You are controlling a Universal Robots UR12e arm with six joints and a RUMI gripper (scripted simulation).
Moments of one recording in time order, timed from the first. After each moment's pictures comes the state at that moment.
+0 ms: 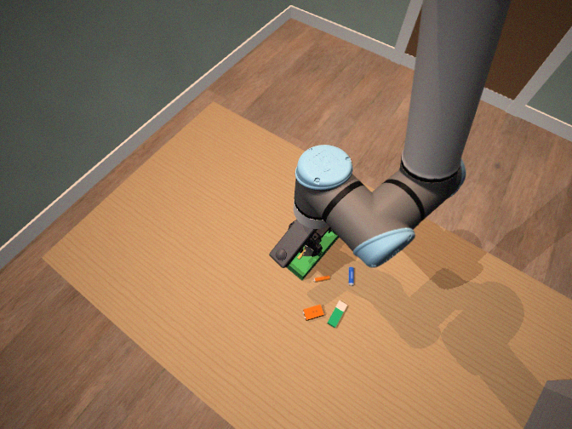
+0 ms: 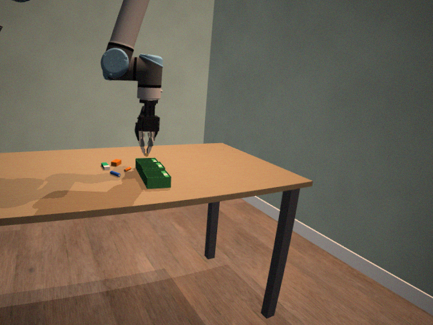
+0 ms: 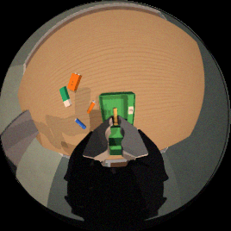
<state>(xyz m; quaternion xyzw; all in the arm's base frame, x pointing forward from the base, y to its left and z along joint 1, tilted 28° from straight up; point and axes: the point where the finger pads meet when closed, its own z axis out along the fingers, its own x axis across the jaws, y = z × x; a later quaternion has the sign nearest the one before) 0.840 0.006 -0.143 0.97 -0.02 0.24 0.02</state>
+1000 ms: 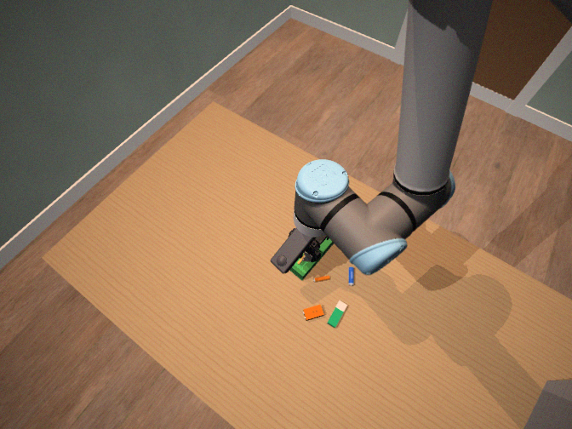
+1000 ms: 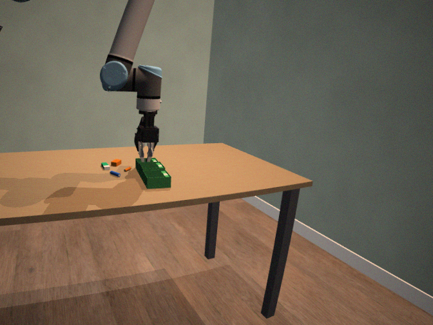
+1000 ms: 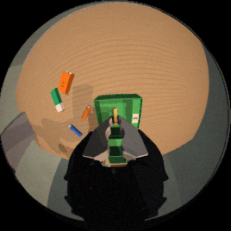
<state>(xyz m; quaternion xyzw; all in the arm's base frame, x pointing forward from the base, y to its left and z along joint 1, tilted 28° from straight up) 0.859 0.003 -0.180 0.97 -0.02 0.24 0.02</state>
